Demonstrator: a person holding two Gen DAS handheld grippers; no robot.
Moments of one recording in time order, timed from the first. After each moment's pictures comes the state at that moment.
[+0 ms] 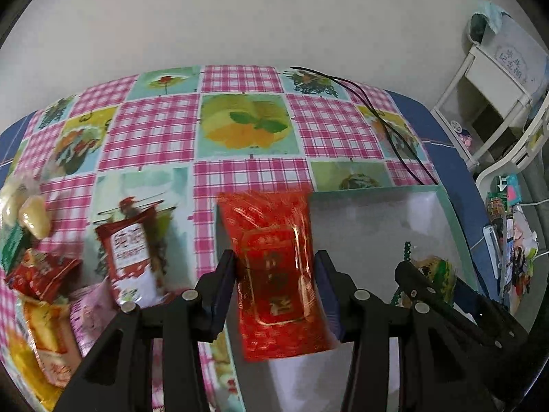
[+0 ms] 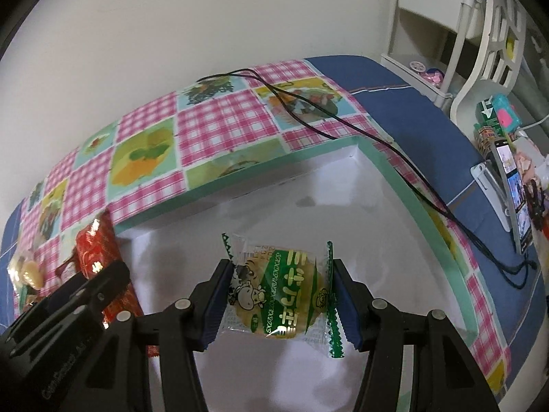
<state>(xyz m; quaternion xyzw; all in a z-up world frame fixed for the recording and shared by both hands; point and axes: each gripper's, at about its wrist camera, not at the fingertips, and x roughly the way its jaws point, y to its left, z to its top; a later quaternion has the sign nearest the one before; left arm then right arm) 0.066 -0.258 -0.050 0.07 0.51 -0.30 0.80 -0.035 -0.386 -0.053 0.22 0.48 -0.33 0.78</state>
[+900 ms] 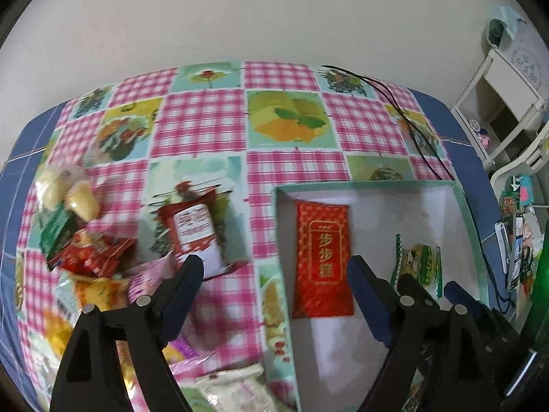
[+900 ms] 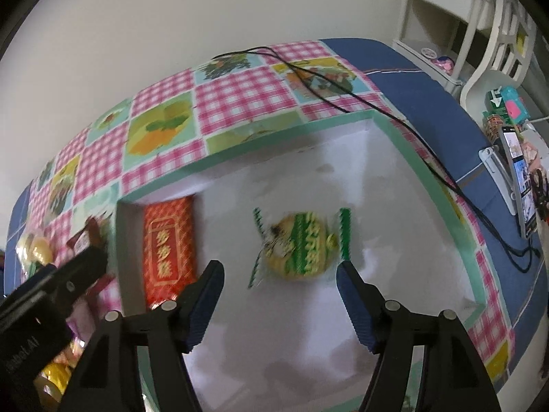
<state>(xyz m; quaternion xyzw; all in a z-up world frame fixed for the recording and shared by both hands) 0.064 -0.214 -0.023 0.09 0.53 -0.24 0.81 -0.040 -0.356 -0.049 0.23 0.51 -0.29 0.77</state>
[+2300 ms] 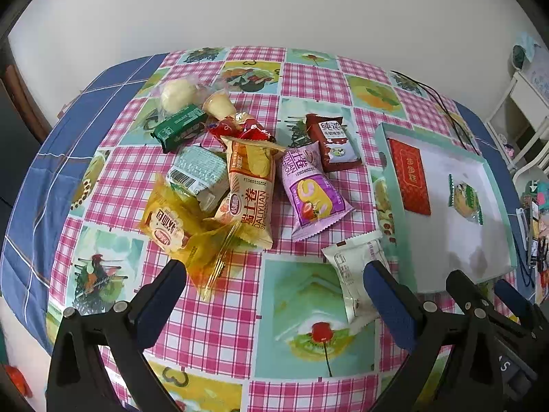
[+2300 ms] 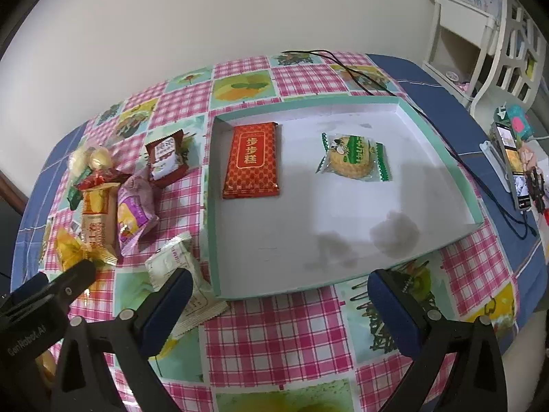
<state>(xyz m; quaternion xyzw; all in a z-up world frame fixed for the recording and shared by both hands) -0.018 -0.061 -0.021 0.06 0.52 -0.15 0.84 -0.111 -0.241 -0.021 0.18 0.49 -0.23 0.82</state>
